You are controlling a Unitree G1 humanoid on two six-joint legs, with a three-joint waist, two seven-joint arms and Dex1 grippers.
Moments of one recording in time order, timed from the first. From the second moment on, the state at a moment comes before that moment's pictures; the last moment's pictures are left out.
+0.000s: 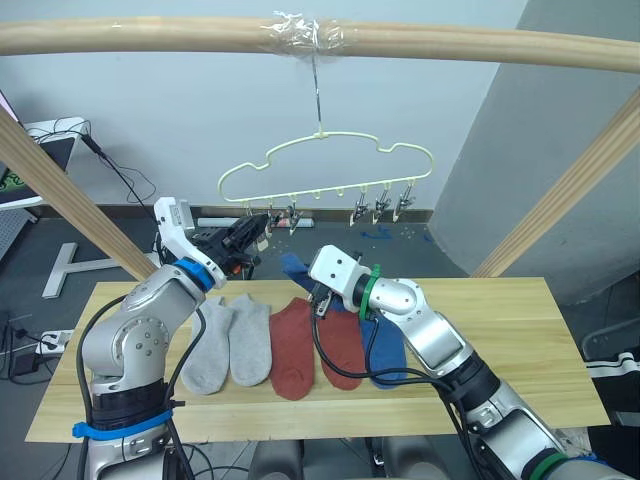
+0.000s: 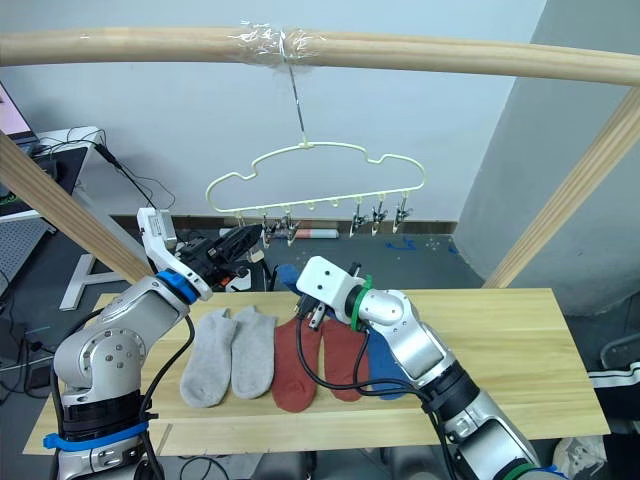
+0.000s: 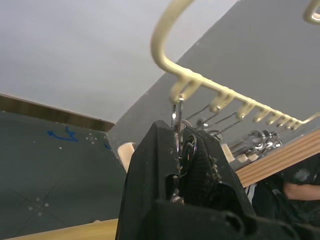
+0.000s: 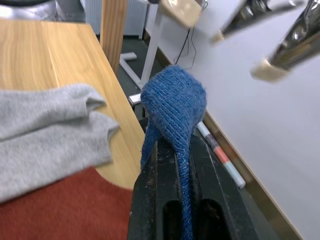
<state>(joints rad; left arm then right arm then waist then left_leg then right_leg) -0.33 0.39 0.32 -0.28 -0.79 0.79 -0.34 -0.53 -0.11 0.50 0.03 -0.14 0.29 0.53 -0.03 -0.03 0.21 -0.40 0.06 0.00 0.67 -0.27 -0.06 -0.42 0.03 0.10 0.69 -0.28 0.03</state>
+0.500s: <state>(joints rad) -0.32 0.37 0.29 -0.28 -0.79 0.78 -0.33 -0.57 0.01 0.49 0.13 -0.17 0.28 0.49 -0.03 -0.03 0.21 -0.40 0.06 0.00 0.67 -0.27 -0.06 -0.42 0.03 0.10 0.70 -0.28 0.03</state>
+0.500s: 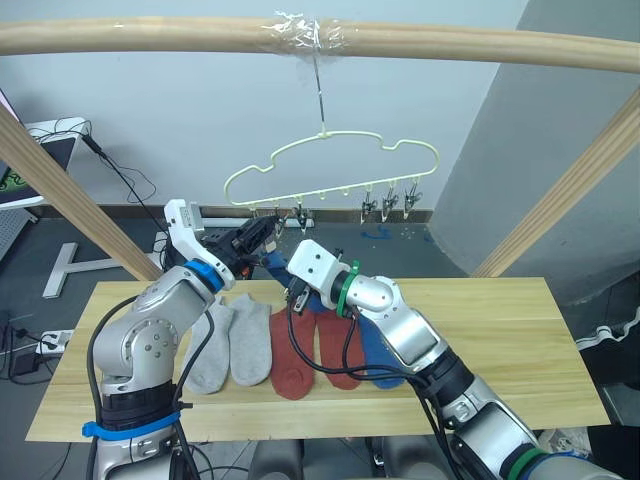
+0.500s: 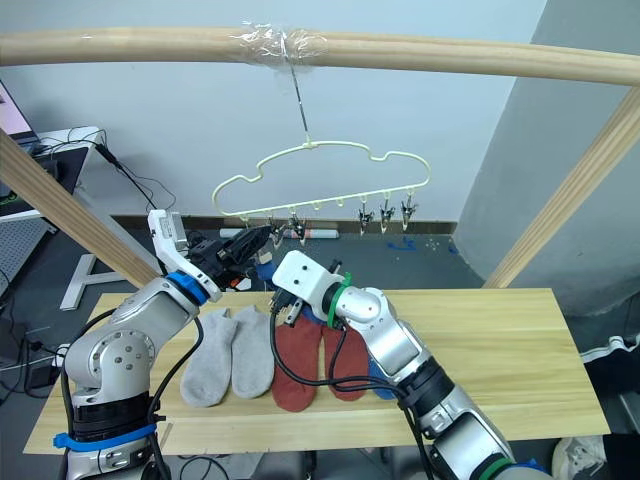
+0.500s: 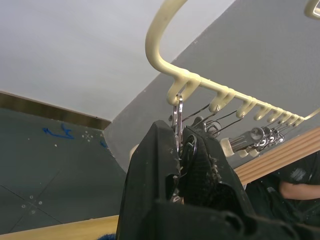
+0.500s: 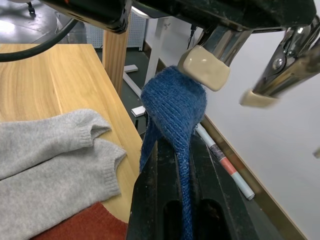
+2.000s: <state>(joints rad) -0.10 0.68 0.38 -0.32 -0.95 0.90 -0.55 -0.58 0.03 0.47 0.13 -0.14 0.27 0.51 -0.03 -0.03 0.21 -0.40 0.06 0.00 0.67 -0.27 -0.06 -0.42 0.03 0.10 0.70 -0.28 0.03</state>
